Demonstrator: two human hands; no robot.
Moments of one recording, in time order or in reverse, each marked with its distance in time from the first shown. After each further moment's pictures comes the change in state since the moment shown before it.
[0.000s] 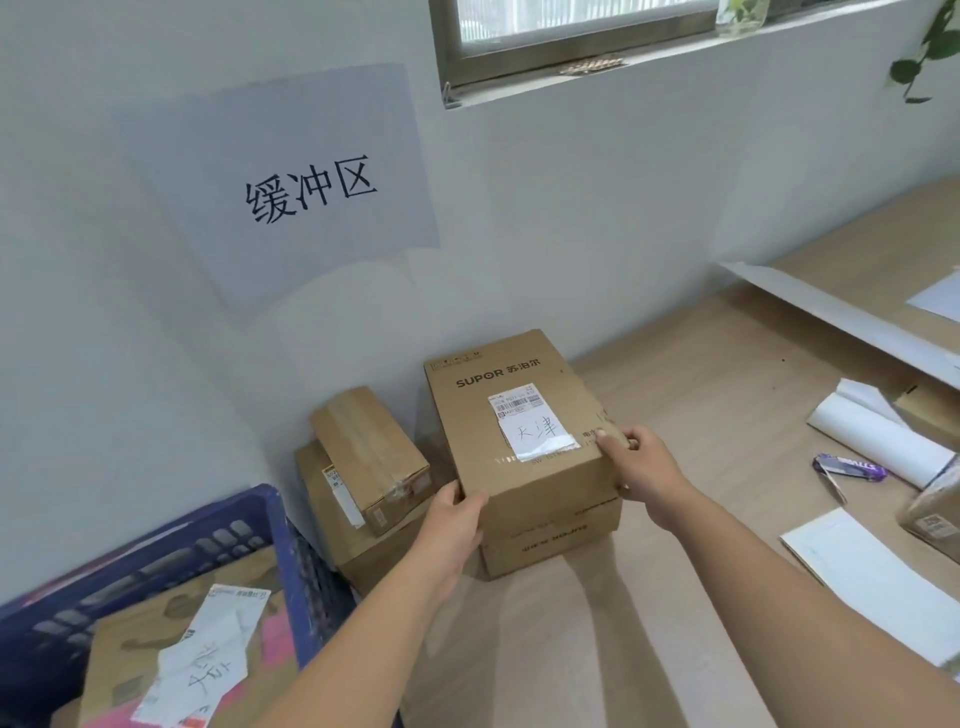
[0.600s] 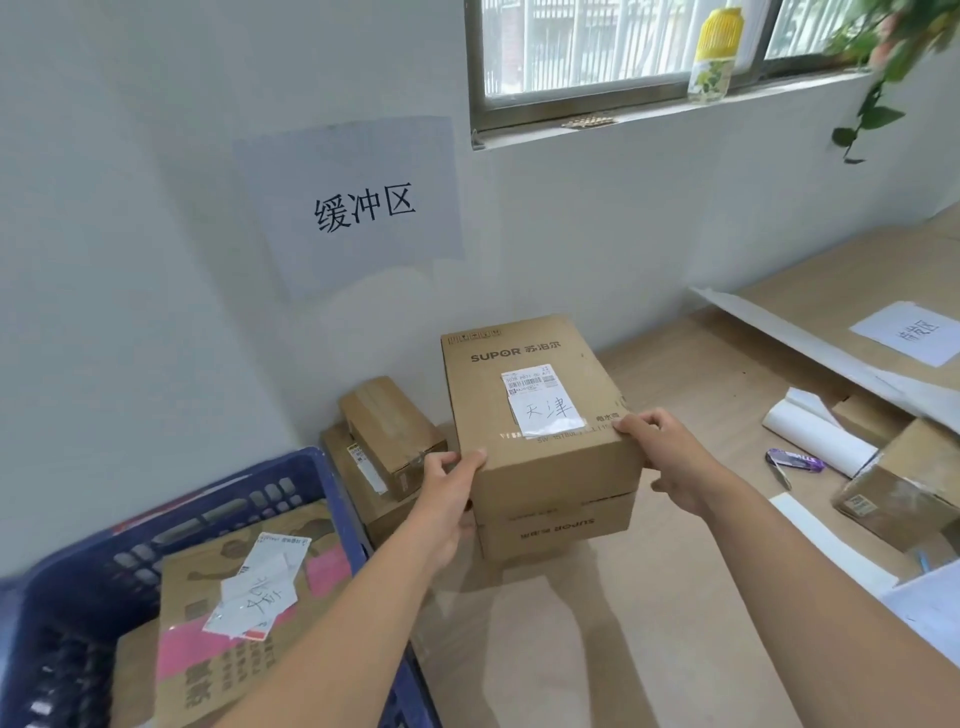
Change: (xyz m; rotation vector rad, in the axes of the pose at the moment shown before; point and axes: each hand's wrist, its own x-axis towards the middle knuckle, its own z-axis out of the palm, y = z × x) left_hand -0.095 0.017 -0.034 -0.030 -0.044 0.024; right_hand -0.124 -0.047 -0.039 0.024 -0.076 0.019
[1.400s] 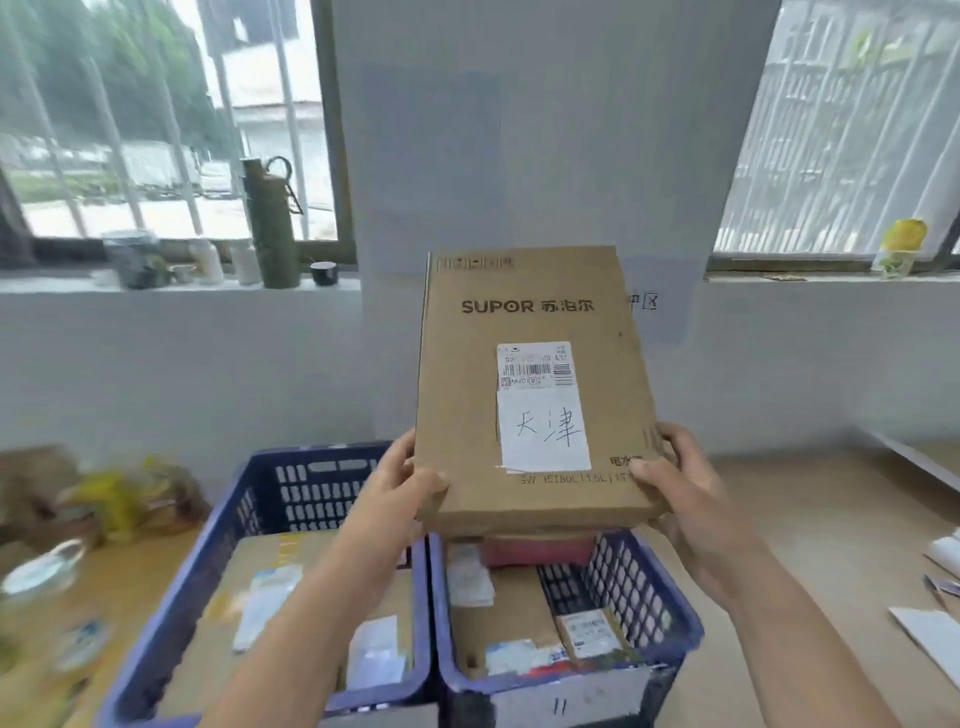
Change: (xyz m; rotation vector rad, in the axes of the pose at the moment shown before) left_hand -0.455 -0.069 -0.320 -0.045 0.197 0.564; right_hand -0.473 -0.030 0.210 0.121 -0.431 -0.552
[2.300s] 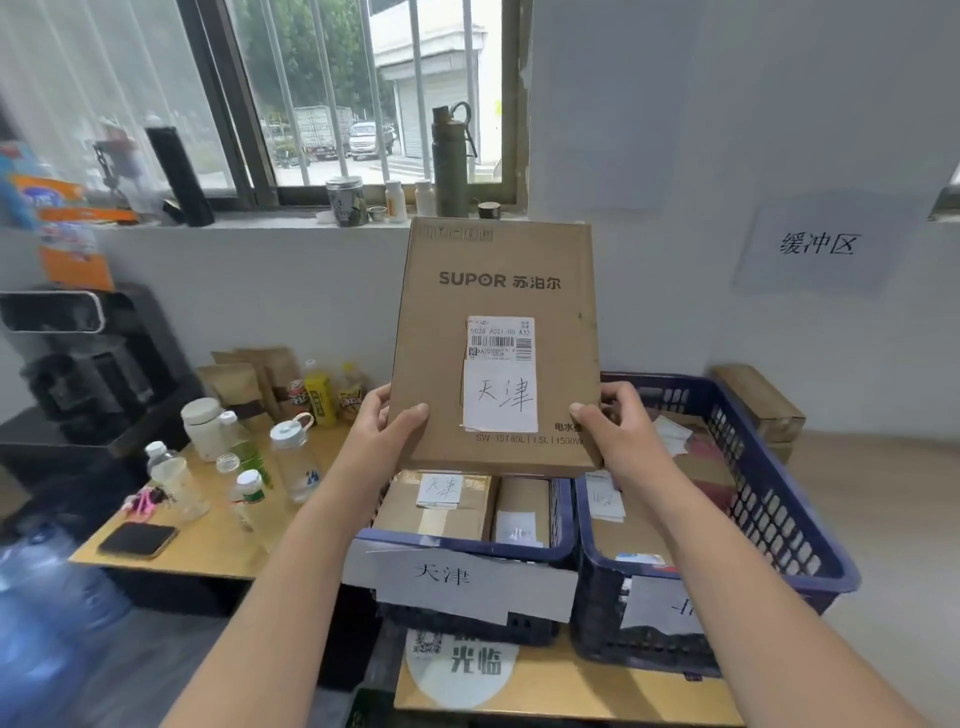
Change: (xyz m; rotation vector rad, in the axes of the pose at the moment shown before) left_hand -0.113 -0.014 -0.146 0.070 0.438 -0.040; right_hand -0.027 0.042 0.177 -0.088 -0.245 0.048
